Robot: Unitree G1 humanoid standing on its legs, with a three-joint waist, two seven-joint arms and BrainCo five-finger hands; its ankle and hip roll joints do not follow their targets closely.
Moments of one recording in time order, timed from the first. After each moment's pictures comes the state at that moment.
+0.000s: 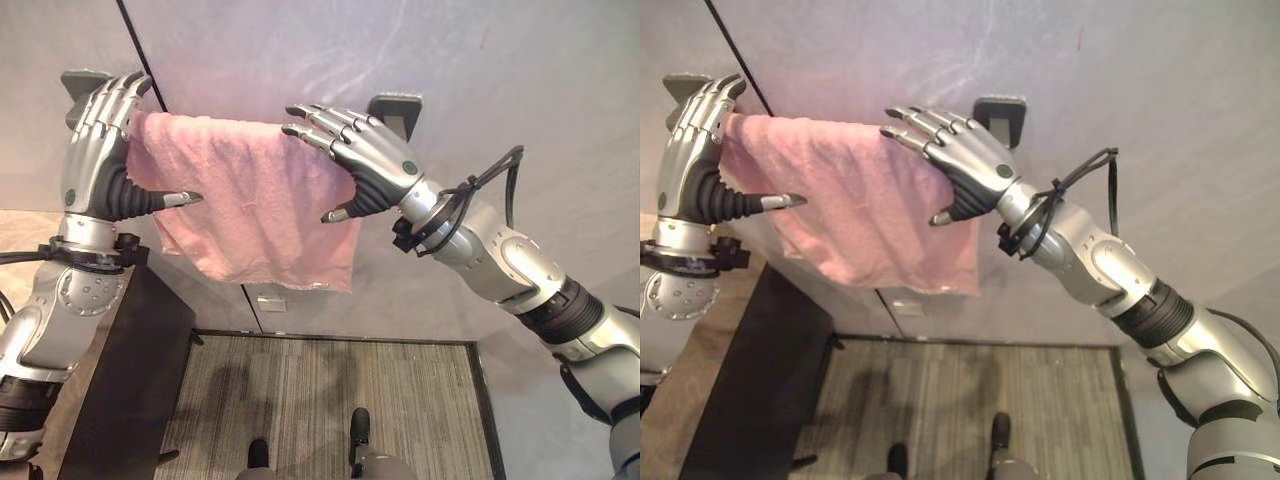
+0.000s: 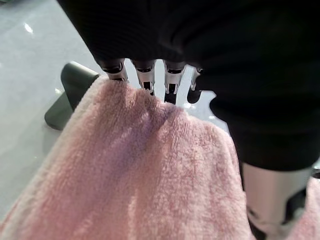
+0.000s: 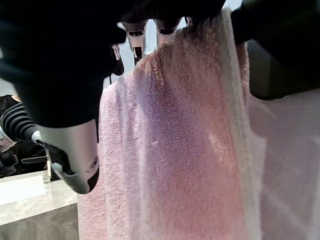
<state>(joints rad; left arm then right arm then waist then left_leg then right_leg) -0.27 1.04 -0.02 -0.14 0.29 -0.09 0.39 -0.92 -0.75 0.66 -0.14 -0.49 -0.04 -0.10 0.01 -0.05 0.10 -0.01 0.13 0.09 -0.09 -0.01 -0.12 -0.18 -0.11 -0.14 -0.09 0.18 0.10</state>
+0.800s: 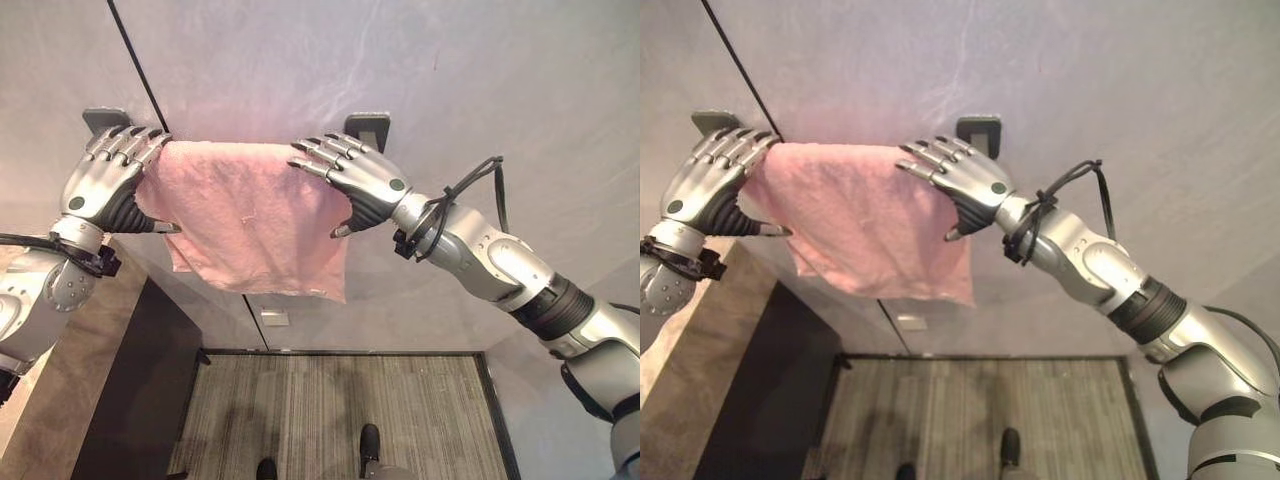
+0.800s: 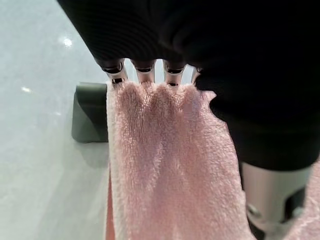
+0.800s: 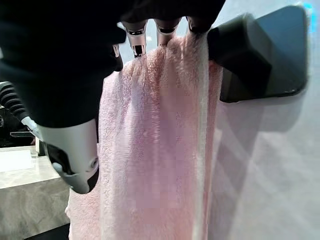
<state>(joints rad) -0.28 1.21 -0.15 0.02 0.40 -0.08 0.27 -0.93 -0.79 0.74 -0.04 -0.52 -0.06 -0.01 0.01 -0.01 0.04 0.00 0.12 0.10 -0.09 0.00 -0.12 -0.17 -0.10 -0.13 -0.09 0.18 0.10</state>
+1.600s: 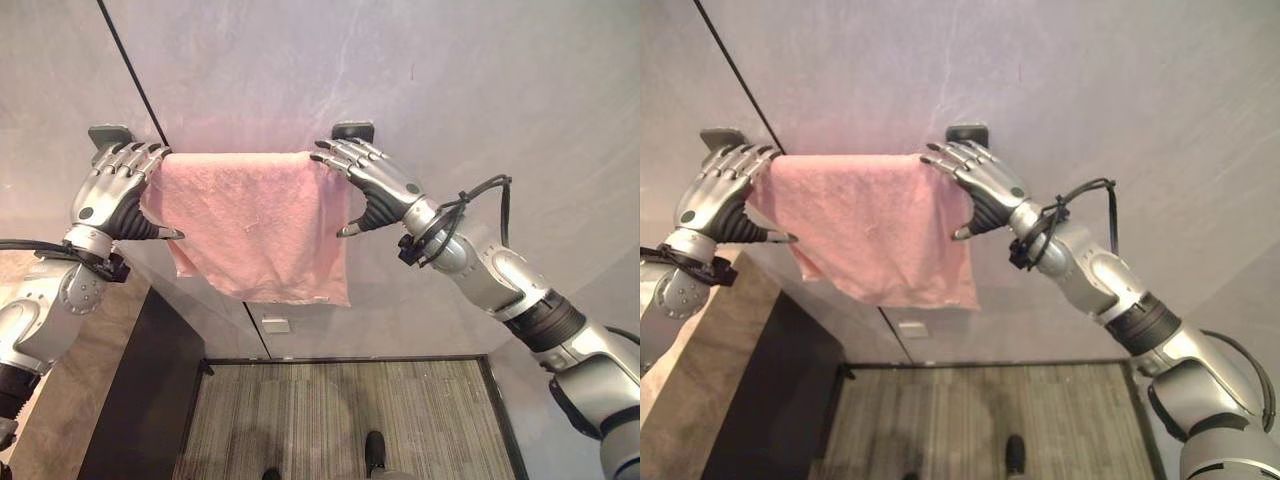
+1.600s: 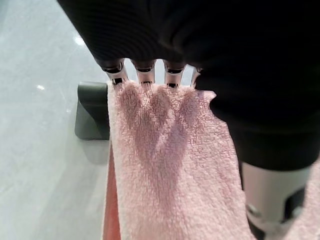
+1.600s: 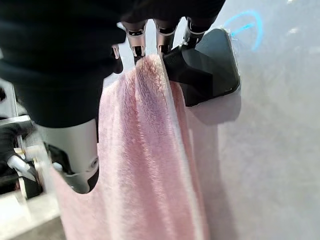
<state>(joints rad) -0.30 1.12 -0.17 0.08 0.40 -0.06 0.26 -0.79 -0.69 0.60 -0.02 -0.41 -0.06 -0.04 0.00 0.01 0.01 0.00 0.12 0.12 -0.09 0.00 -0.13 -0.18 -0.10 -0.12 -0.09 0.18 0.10</state>
